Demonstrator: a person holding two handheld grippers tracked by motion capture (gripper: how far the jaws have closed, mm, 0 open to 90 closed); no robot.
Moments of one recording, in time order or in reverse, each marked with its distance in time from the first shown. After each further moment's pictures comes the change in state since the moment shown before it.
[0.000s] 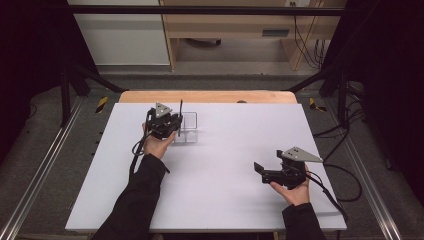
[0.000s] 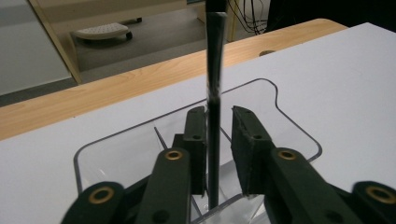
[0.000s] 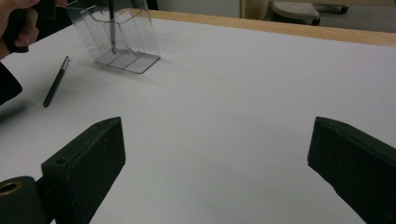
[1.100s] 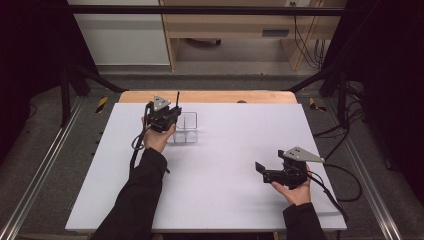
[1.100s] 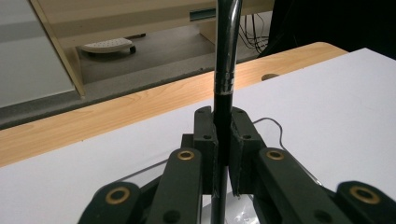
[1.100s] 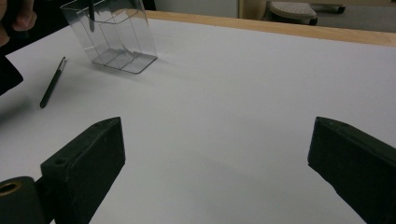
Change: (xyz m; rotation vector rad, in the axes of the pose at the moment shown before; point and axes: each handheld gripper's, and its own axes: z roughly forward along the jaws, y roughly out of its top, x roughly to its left) left arm 0.004 0.016 0.004 -0.046 0.006 -0.012; right arm -0.003 -0.001 -0.002 -0.001 -0.006 0.004
